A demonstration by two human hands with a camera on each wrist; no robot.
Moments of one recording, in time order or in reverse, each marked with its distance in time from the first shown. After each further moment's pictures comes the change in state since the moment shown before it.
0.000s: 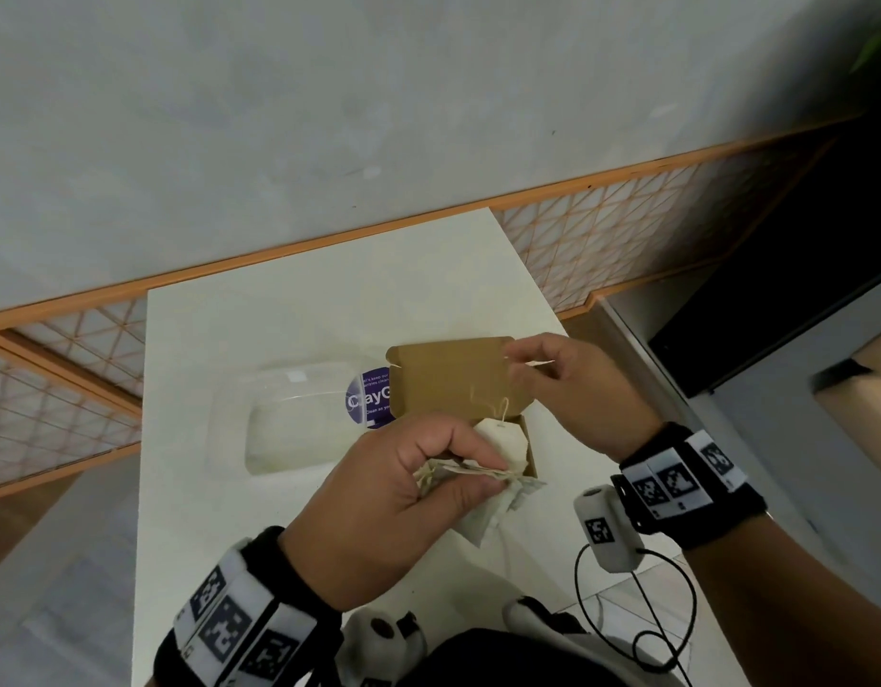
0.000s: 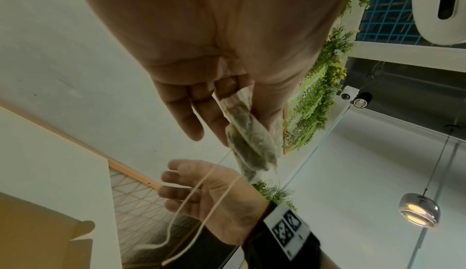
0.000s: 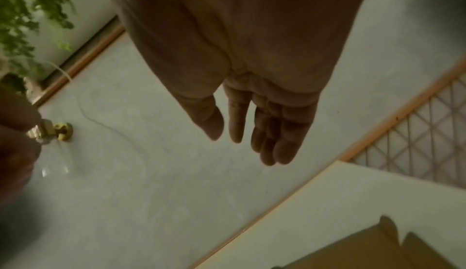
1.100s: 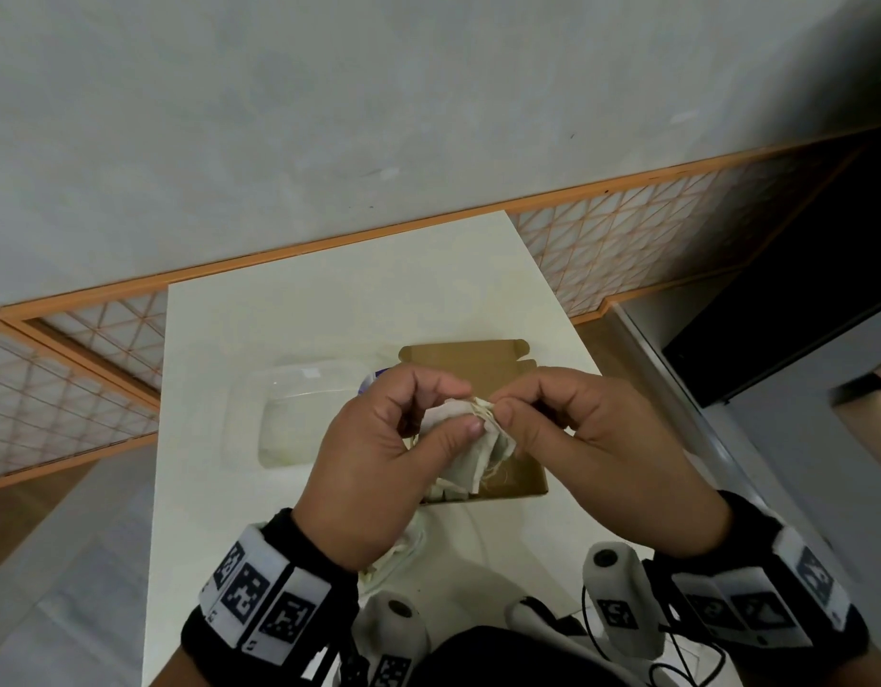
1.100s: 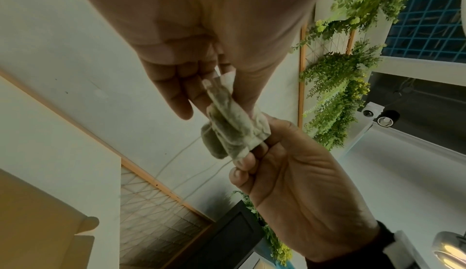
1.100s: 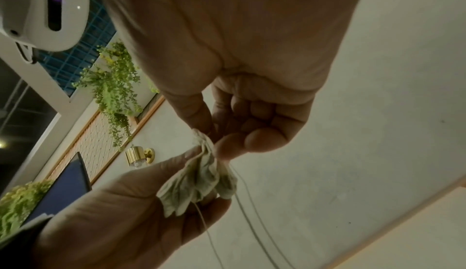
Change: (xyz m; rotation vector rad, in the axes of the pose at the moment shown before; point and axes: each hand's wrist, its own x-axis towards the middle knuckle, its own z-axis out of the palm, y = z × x) left_hand 0.009 -0.009 -0.003 -0.153 0.304 -0.127; right_hand -0.072 -0.067 0.006 0.054 -0.099 -0.348
